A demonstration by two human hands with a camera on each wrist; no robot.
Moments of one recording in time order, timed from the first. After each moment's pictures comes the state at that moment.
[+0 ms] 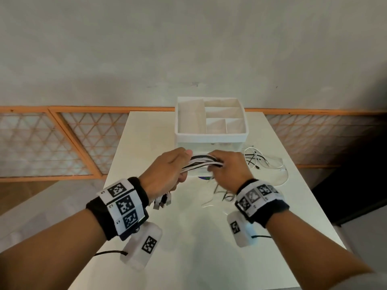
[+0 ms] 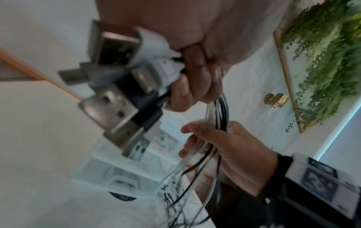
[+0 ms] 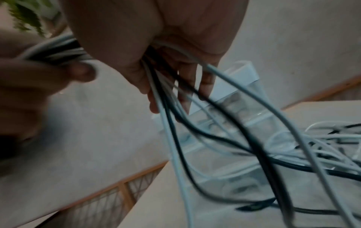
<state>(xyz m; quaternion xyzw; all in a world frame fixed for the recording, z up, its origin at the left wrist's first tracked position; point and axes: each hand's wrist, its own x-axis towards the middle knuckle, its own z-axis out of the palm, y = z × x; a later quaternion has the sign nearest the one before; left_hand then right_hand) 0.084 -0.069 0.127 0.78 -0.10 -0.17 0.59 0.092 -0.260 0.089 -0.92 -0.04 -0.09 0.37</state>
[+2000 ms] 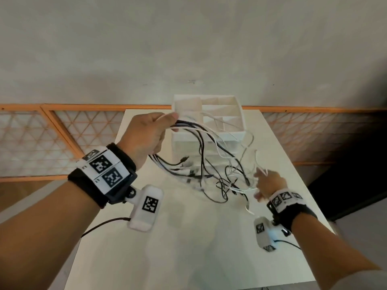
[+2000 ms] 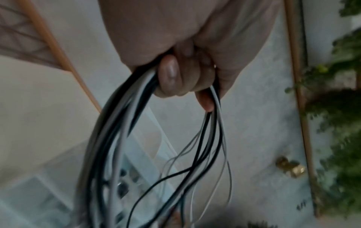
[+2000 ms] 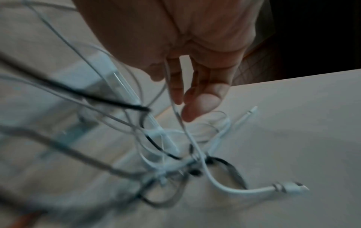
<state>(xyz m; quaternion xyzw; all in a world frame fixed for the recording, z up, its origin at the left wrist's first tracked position) 0.131 -0.055 0.165 0.73 -0.04 -0.04 0.68 0.101 -0.384 0.012 -0.91 0.28 0.11 0.28</state>
